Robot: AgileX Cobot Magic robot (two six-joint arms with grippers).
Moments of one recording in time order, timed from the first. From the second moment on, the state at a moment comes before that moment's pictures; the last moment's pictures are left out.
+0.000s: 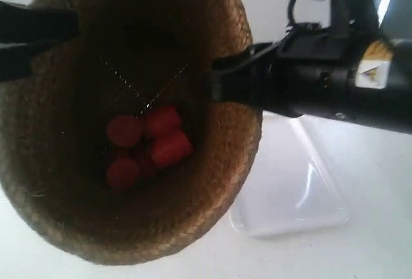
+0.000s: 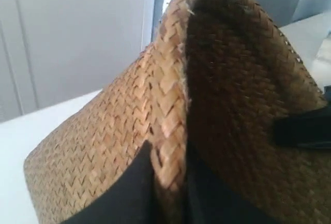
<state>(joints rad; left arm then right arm) -0.40 0.82 -0.75 -1.07 0.29 0.98 0.64 1.08 -0.81 0.10 0.15 0.22</state>
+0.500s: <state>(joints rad) -0.42 0.80 -0.72 -1.11 0.18 0.96 0.65 1.01 -0.82 0.11 0.11 0.19</state>
